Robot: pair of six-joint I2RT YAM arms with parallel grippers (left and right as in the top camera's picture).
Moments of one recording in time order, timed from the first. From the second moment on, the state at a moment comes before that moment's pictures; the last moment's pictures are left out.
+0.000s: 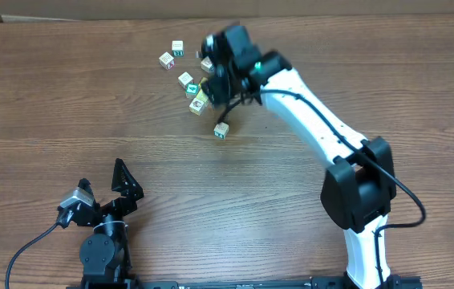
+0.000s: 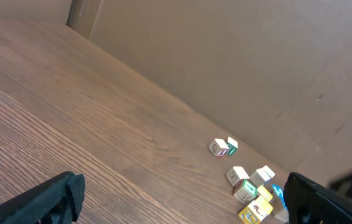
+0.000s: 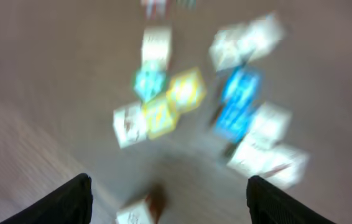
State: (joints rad) left arm -0.04 0.02 0.01 -0.05 -0.31 -0.55; right arm 0.55 2.15 2.04 -0.81 -0.04 -0.07
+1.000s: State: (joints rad) left arm -0.04 0.02 0.01 -0.05 -0.31 -0.55; right arm 0.35 2.39 2.16 -0.79 0.04 0.06
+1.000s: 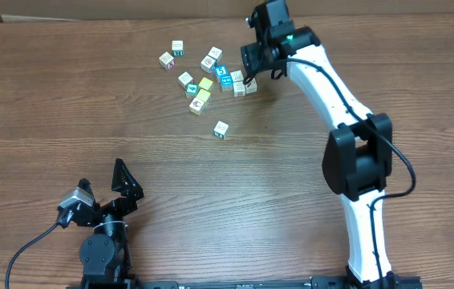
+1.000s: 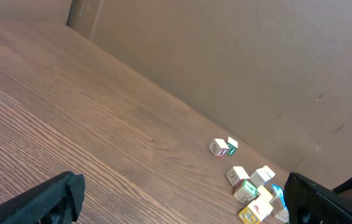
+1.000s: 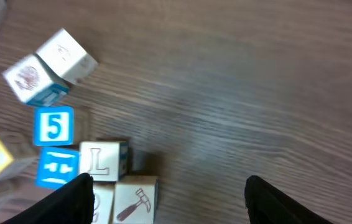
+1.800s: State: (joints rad) left arm -0.04 0.02 0.01 -0.05 -0.31 -0.55; right arm 0.35 2.47 2.16 -0.85 -0.01 0.07
